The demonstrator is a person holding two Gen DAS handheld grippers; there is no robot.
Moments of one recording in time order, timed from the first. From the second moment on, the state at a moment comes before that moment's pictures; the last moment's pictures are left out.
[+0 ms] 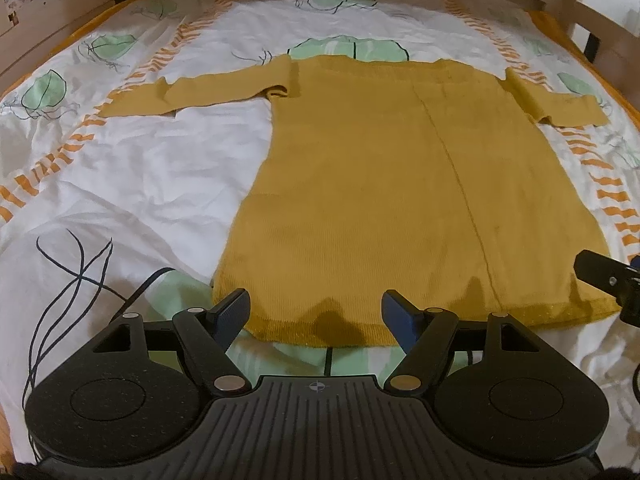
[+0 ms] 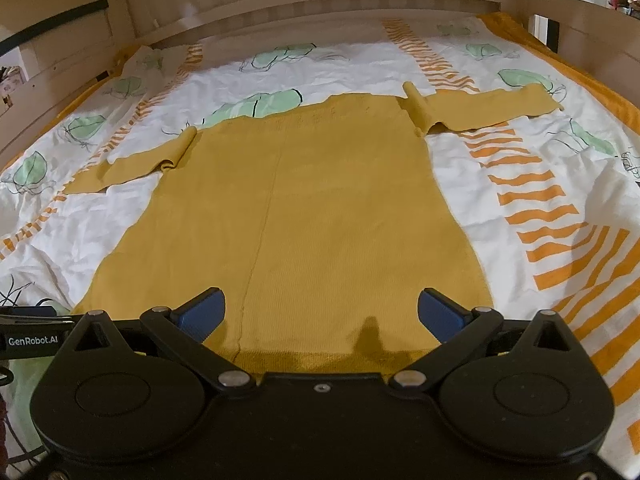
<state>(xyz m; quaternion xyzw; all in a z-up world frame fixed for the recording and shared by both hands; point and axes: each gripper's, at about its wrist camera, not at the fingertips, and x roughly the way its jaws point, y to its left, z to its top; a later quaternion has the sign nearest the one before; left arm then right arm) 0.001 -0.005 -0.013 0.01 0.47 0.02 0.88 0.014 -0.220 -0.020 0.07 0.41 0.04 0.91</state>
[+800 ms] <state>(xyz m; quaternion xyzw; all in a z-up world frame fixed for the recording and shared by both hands) 0.003 -0.009 -0.014 0.01 0.47 0.01 0.88 0.014 -0.215 -0.021 0.07 0.41 0.05 0.91</state>
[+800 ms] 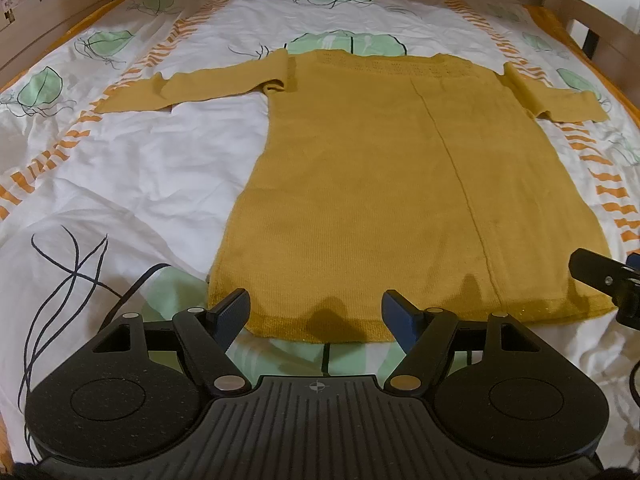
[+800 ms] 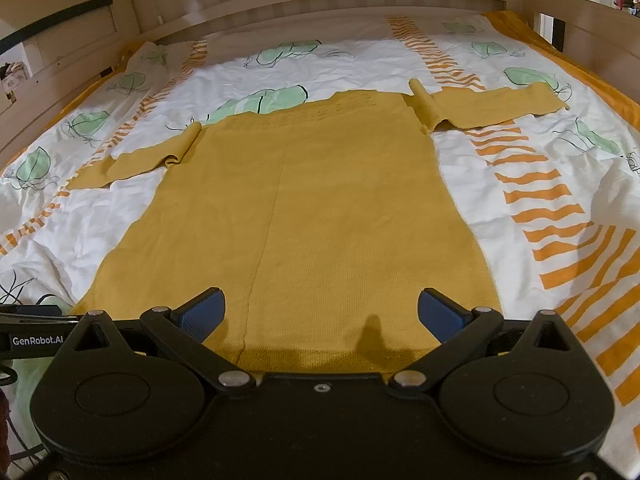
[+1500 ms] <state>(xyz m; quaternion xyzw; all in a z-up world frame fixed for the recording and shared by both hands) 0.032 -0.004 -0.011 0.02 0.47 0.02 0.88 0.037 -0.217 -0.025 0.06 0.41 0.06 0.91</state>
